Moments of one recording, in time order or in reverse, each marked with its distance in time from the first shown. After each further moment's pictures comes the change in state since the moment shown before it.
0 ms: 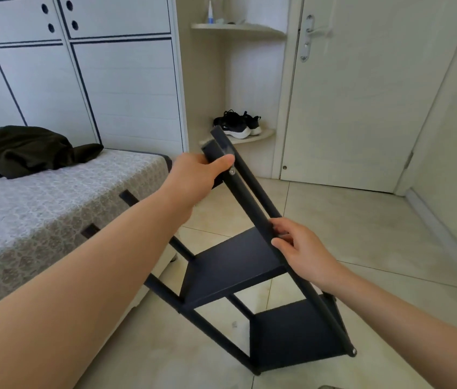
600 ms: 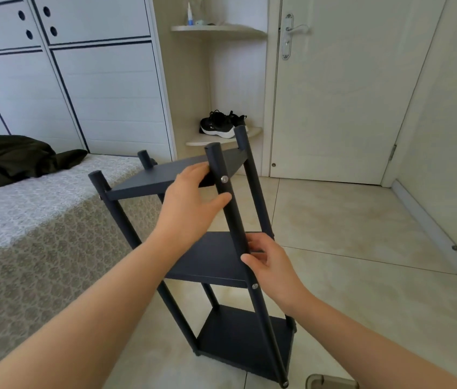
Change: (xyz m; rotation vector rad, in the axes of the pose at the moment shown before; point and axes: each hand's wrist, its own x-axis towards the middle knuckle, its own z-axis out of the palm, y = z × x) left_hand -0.039 -0.012 0.038 0.362 0.034 0.361; right_hand -0.029 0.012 0.032 0.385 0.082 0.139
